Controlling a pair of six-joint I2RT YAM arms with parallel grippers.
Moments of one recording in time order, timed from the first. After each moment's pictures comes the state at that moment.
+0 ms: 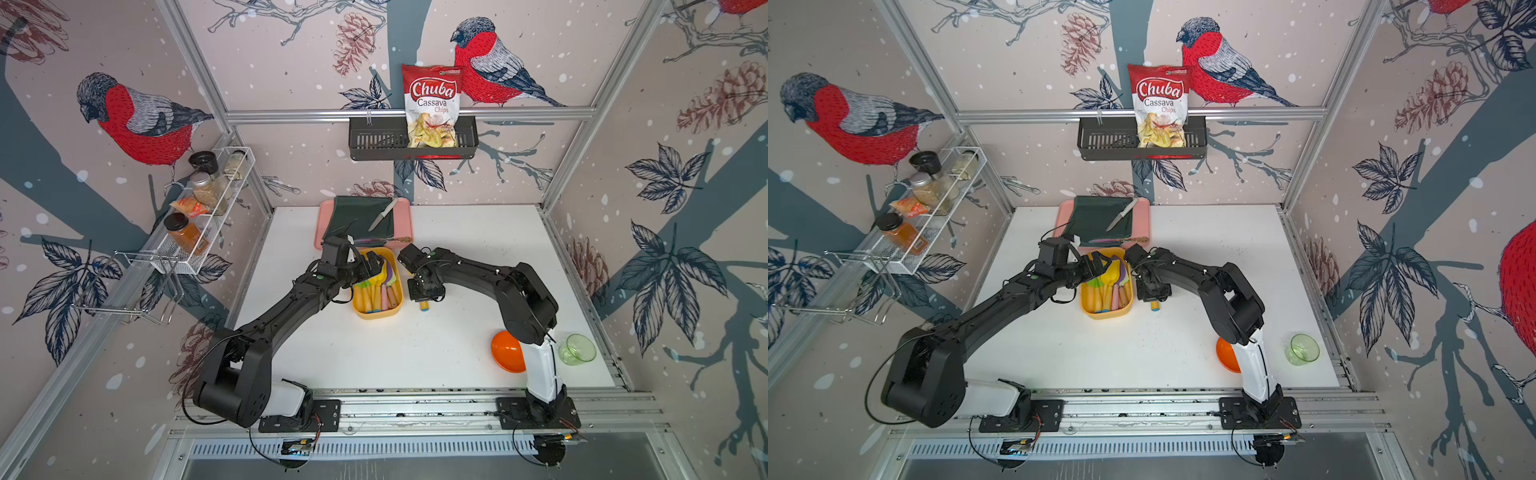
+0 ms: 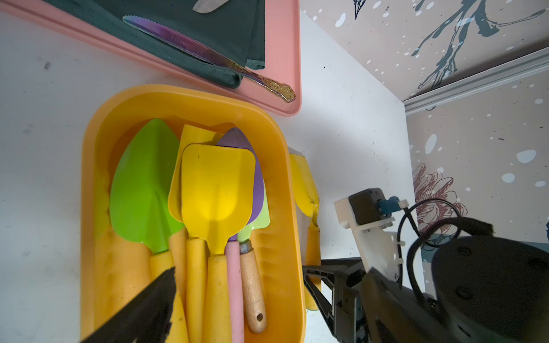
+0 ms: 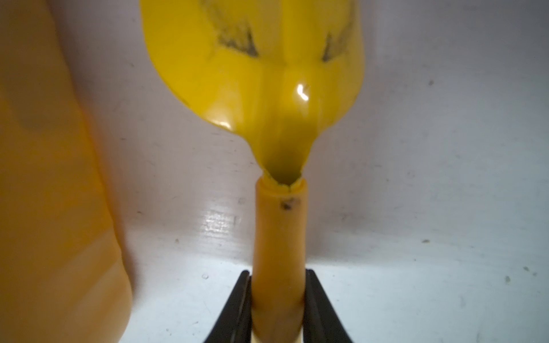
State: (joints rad) left arm -0.34 1.39 0.88 -0.17 0.26 -0.70; right arm 0.82 2.09 1.56 -0.88 0.09 0.58
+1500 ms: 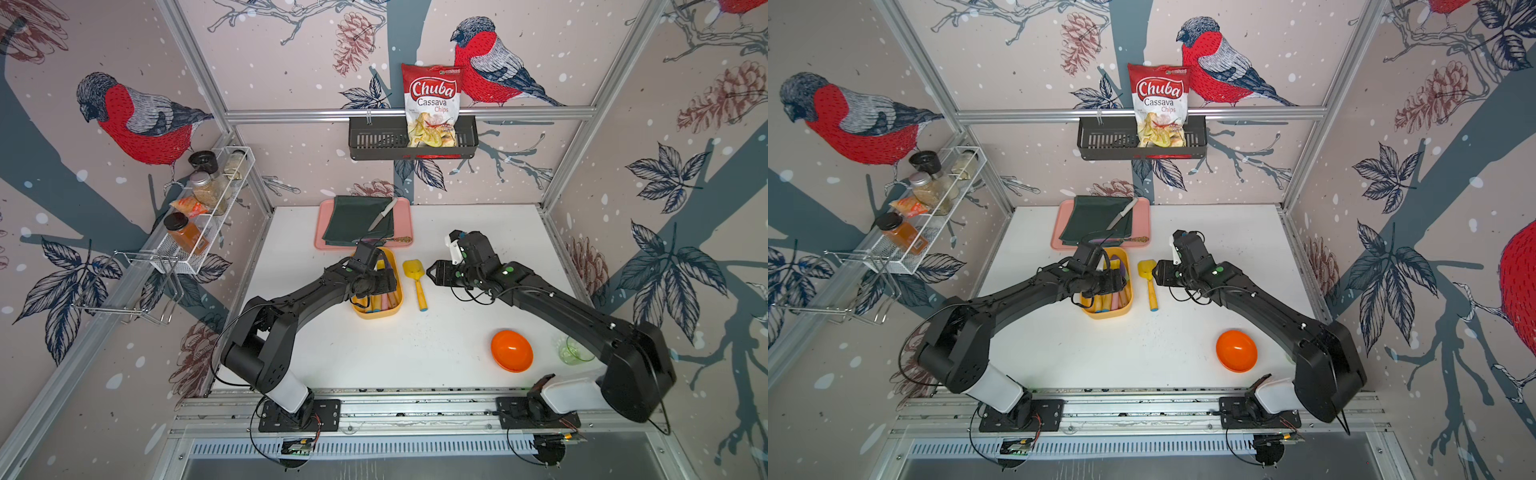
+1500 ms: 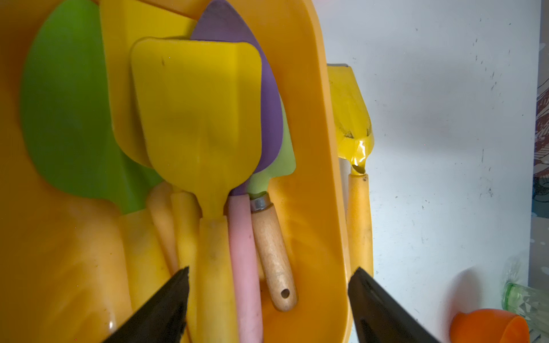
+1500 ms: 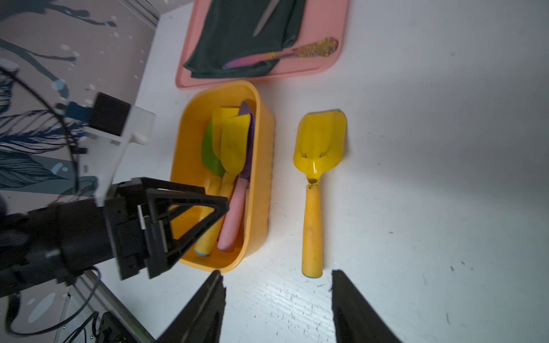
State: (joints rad) left arm -0.52 1.61 1.03 -0.42 0.12 -0.61; right arm 0.65 1.35 1.03 -0.38 -0.16 0.52
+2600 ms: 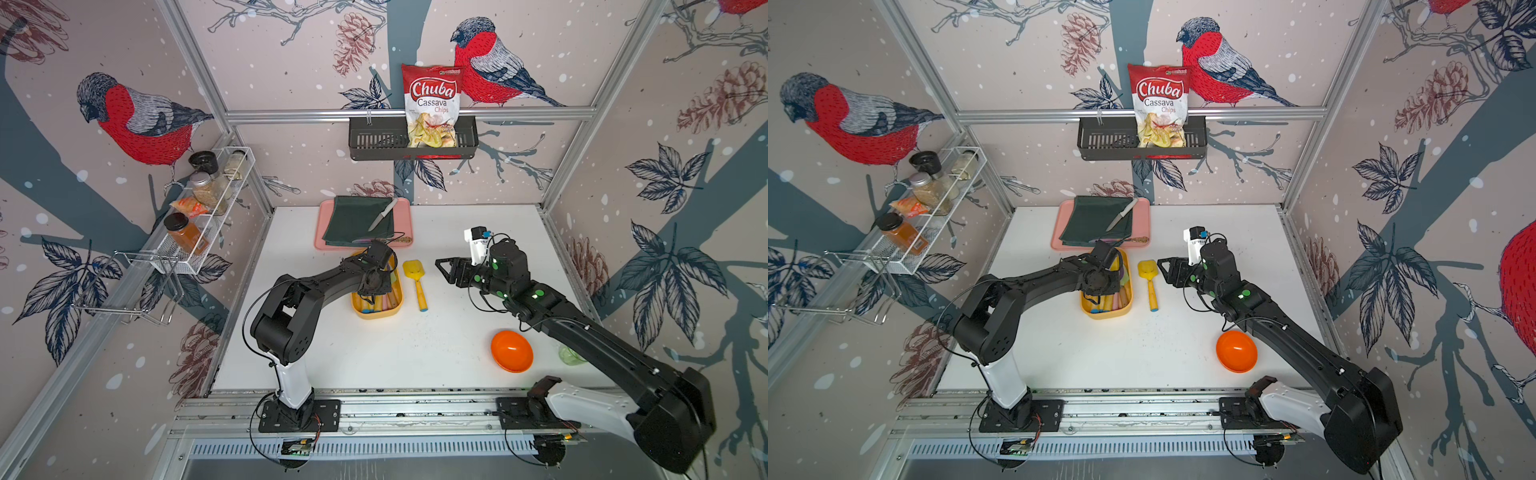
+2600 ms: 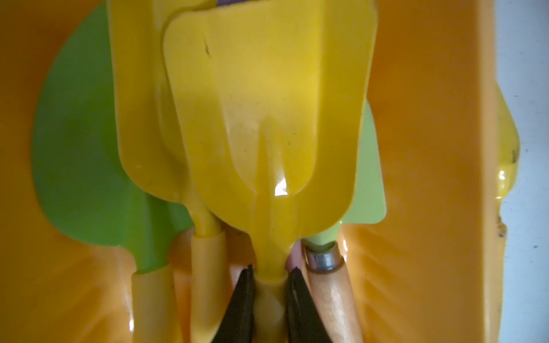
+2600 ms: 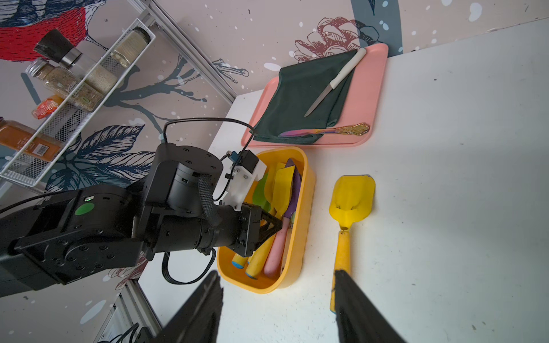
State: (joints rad) left arm -0.54 1.81 1.15 -0.51 -0.03 -0.57; right arm 0.62 1.13 0.87 -0.14 -0.21 0.52
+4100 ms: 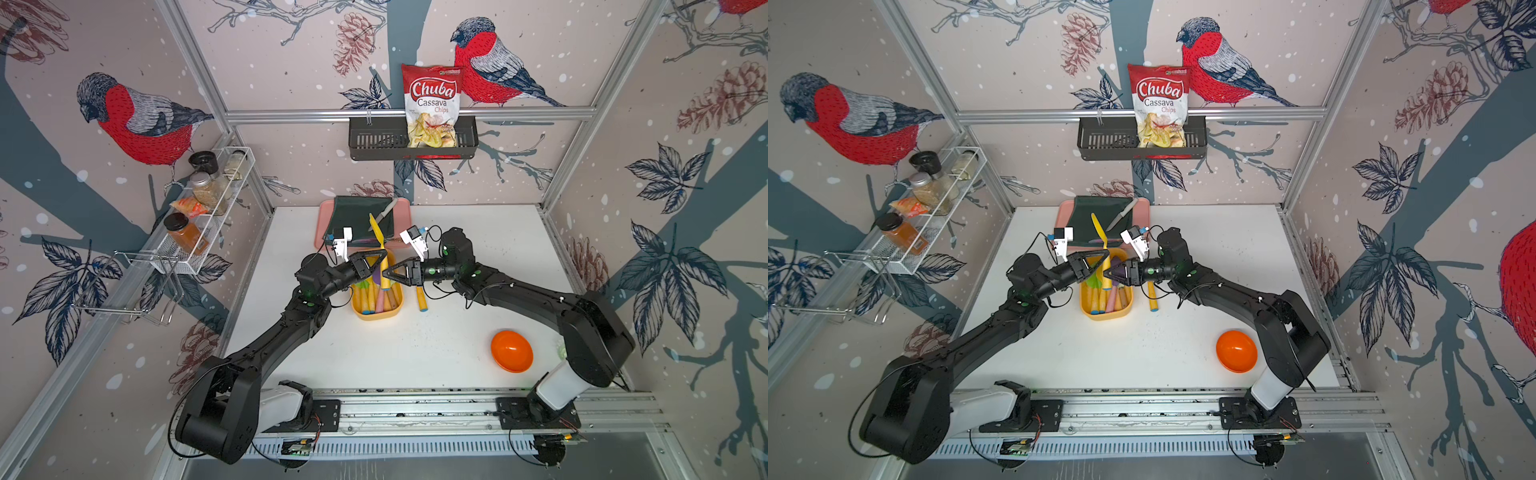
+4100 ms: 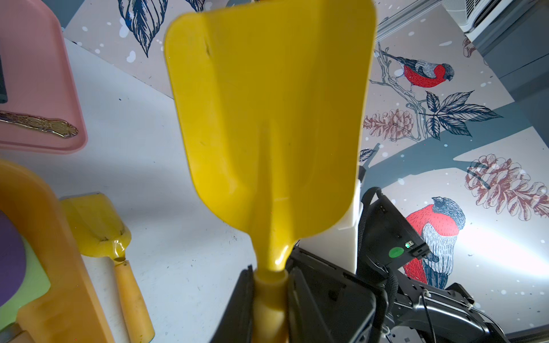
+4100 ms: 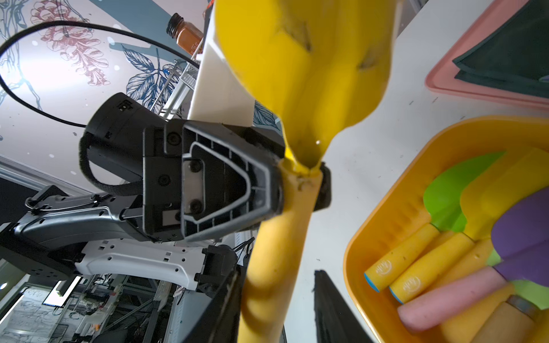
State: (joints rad) left arm -0.32 1.23 0.60 0.66 0.69 -1.06; right arm 0.74 1.63 1.05 0.33 -0.84 0.63
